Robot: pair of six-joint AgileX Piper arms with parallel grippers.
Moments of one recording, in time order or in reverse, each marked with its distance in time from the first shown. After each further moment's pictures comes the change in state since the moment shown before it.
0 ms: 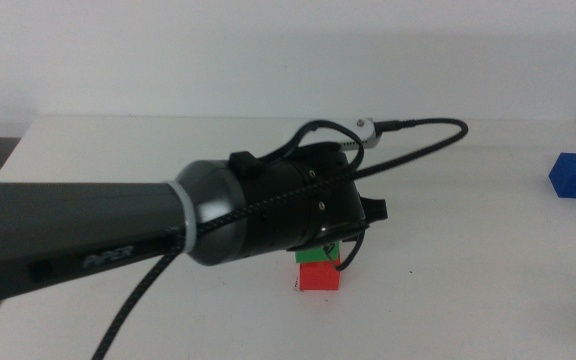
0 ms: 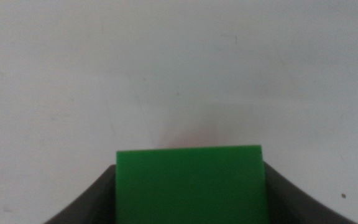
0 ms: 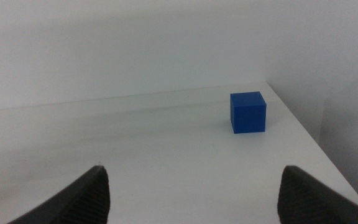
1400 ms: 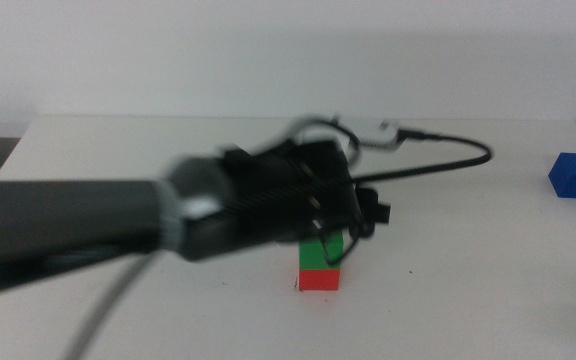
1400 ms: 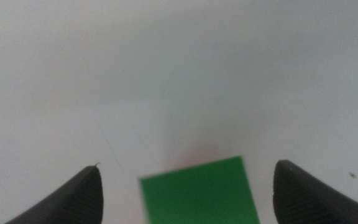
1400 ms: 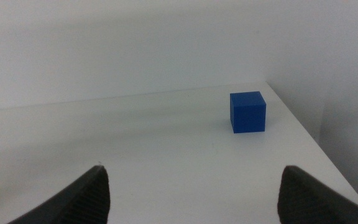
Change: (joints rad) left arm 0.000 -0.028 0.004 0.051 -0.034 0.208; right arm 0.000 0.000 0.000 0.000 0.000 0.000
